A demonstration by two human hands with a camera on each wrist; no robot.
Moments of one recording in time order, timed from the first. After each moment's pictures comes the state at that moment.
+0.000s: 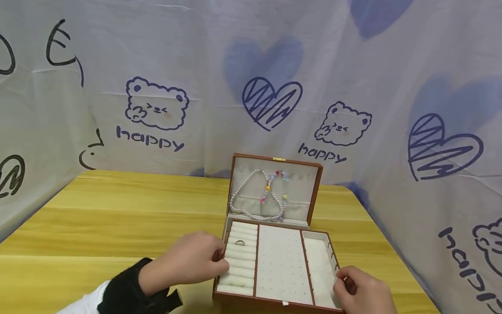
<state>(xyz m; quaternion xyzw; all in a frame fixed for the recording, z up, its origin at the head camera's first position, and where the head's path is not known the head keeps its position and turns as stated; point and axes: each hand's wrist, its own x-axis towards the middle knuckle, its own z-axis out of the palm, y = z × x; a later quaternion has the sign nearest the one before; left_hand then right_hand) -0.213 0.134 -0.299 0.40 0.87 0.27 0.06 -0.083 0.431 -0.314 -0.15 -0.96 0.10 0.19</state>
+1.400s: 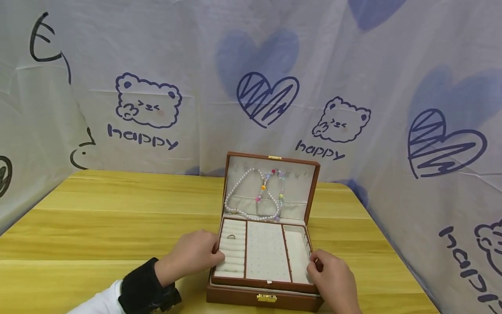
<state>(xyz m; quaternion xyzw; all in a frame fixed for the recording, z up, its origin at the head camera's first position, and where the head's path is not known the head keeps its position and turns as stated) -0.256 0.157 -0.353 0.35 0.91 0.23 0.03 -0.147 0.437 -0.361 -0.15 -0.97 0.16 0.13</state>
